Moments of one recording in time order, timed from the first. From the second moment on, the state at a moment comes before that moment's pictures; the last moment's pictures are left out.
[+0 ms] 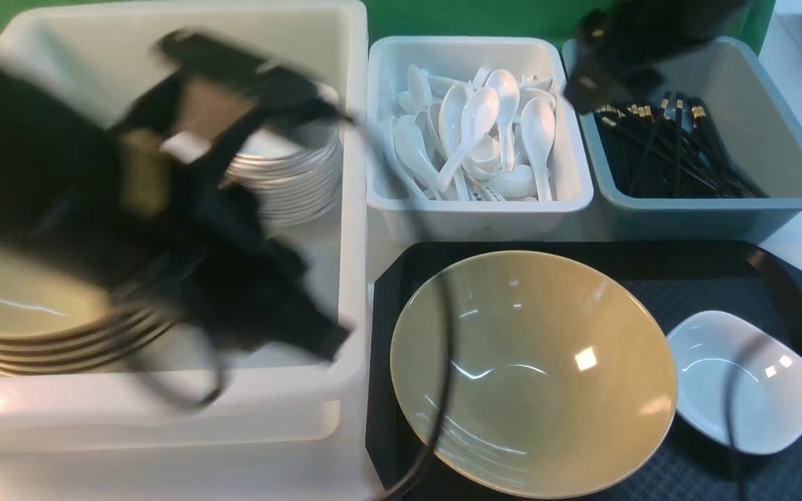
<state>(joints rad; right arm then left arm) 0.46 1.58 -1.78 -0.01 1.24 -0.26 -0.77 1.28 -1.30 0.03 1.17 -0.12</state>
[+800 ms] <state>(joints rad) 0.47 0.89 -1.03 -0.02 1.02 -0.19 -0.72 2.03 -1.89 0.02 1.22 0.23</state>
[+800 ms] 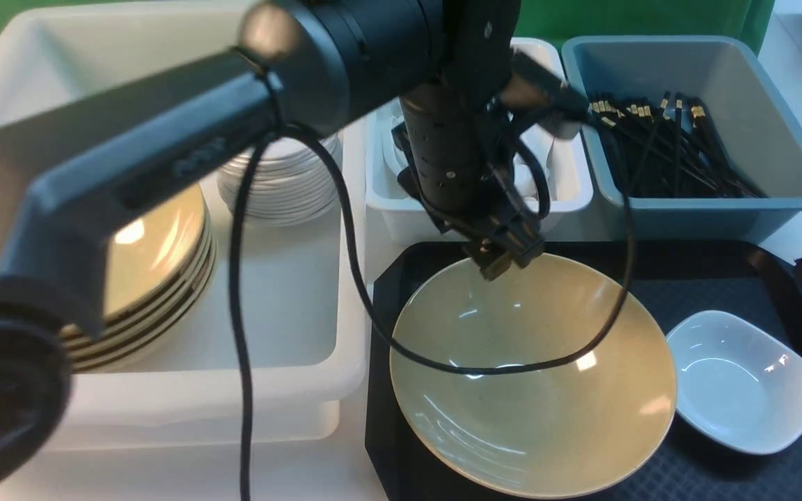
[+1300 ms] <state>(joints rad) 0.47 0.89 -1.03 -0.02 0.96 -0.18 -0.67 2.16 -1.89 -0.05 1.17 0.26</state>
